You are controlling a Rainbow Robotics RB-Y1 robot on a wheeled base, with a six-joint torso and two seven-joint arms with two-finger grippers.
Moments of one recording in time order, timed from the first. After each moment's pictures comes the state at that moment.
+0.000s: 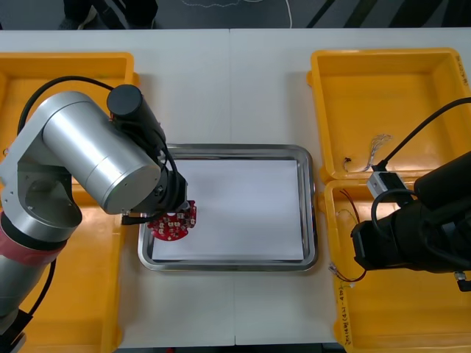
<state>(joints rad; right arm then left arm) -0.22 -0.87 0.28 -2.44 -0.92 1.75 0.73 -0.51 0.46 -0.43 -2.09 0.45 1.91 -0.80</state>
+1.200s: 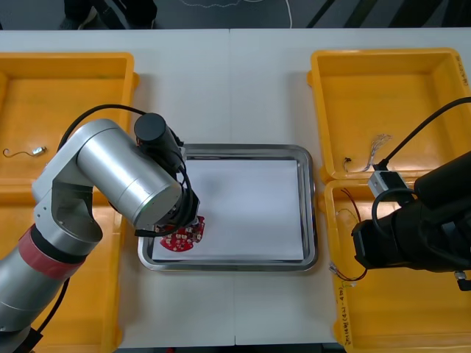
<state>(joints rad) -0.22 -0.87 0.28 -2.44 -0.91 1.75 0.73 -0.46 0.42 -0.49 -2.00 0.37 1.80 -0.98</state>
